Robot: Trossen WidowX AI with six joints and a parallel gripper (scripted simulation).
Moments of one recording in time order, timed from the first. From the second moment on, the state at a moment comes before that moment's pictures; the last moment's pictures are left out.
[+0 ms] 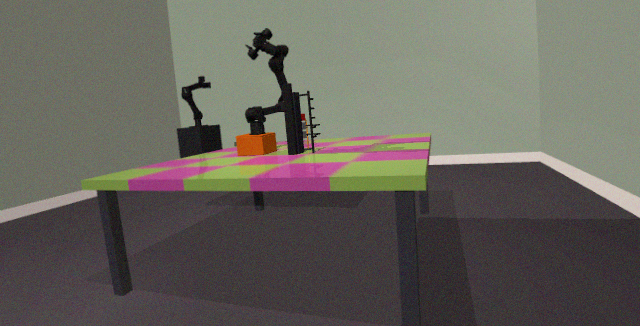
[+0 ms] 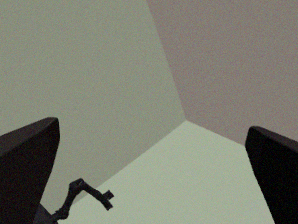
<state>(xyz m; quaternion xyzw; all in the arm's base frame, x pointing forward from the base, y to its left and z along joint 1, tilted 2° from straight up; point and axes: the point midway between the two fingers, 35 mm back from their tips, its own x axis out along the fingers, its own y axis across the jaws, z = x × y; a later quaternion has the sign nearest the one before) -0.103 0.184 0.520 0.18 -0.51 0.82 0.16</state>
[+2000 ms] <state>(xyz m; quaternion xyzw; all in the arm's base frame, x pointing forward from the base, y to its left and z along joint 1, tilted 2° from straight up) 0.277 -0.120 0.348 0.67 -0.35 0.05 -0.66</state>
